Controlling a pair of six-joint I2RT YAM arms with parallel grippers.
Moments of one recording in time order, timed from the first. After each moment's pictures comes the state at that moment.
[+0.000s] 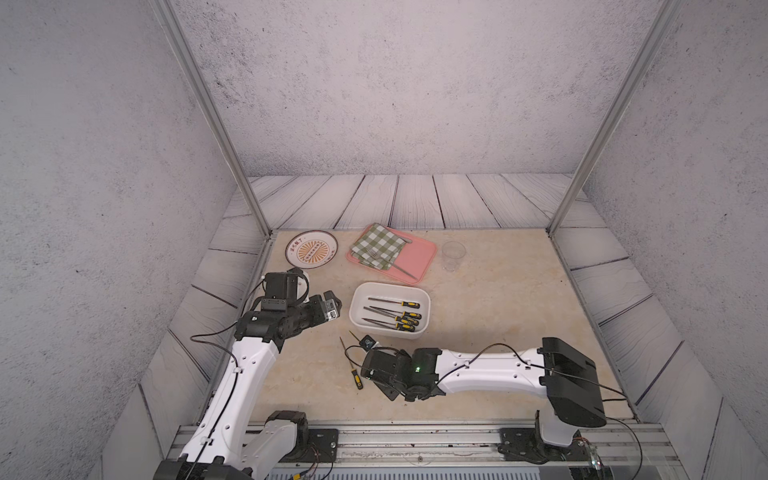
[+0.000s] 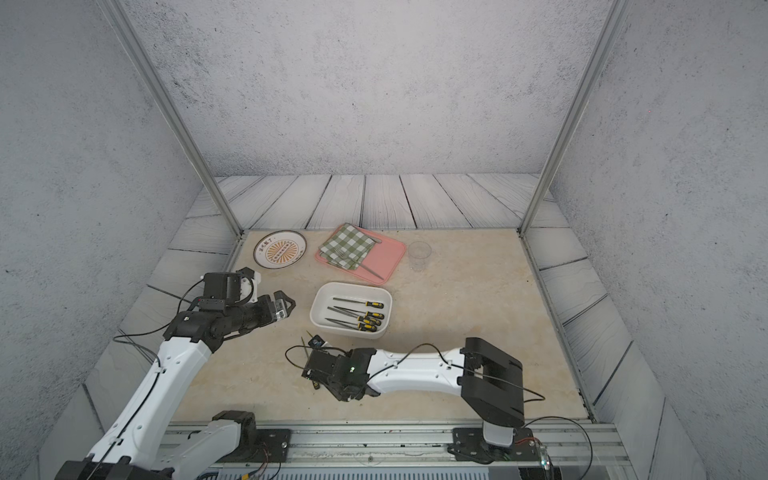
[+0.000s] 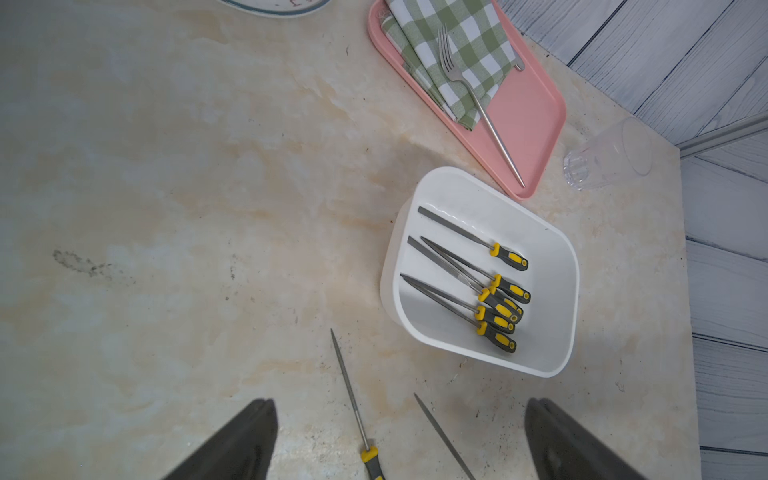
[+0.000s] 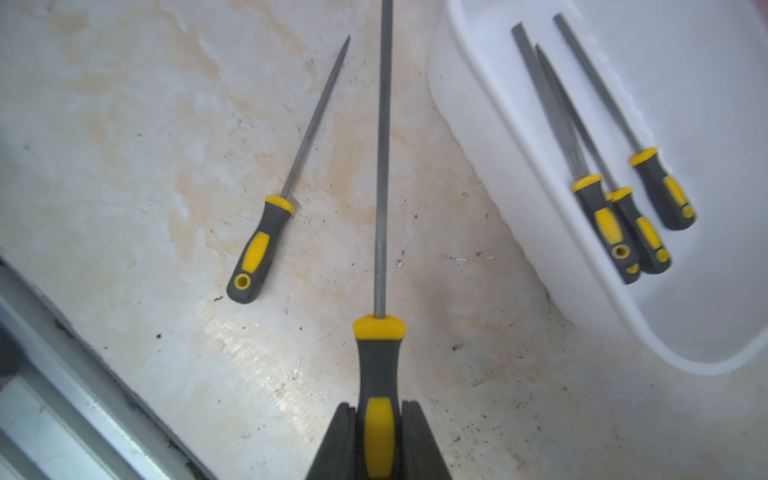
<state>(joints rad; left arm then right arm) -0.09 1.01 0.93 -0.79 0.26 -0.42 1.36 1.72 1.25 -0.63 0.37 0.36</state>
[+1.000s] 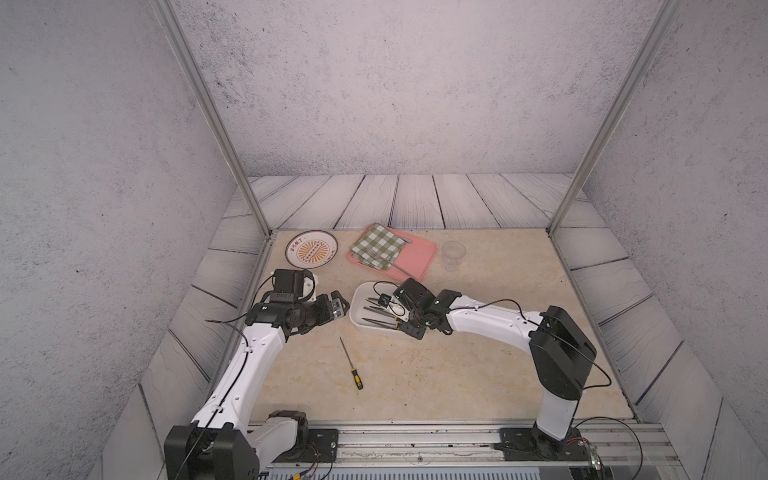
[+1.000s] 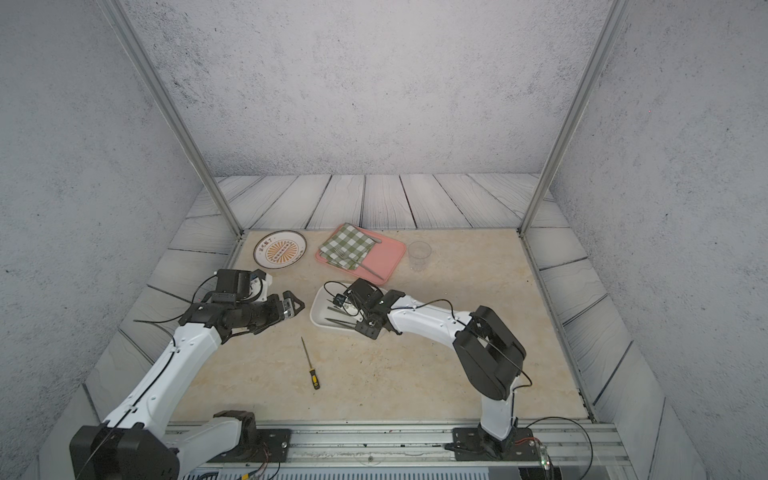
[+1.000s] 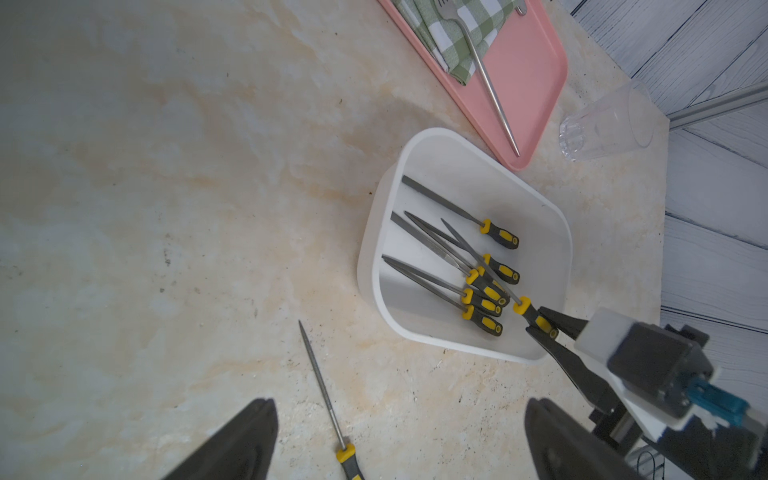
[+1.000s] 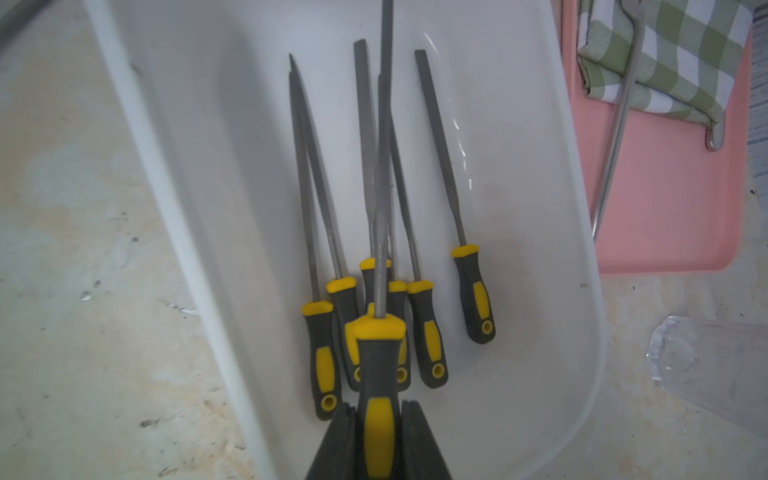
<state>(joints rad) -0.09 1.12 0.91 -0.74 0.37 -0.43 0.89 1.85 1.35 -0.57 0.17 -0.35</state>
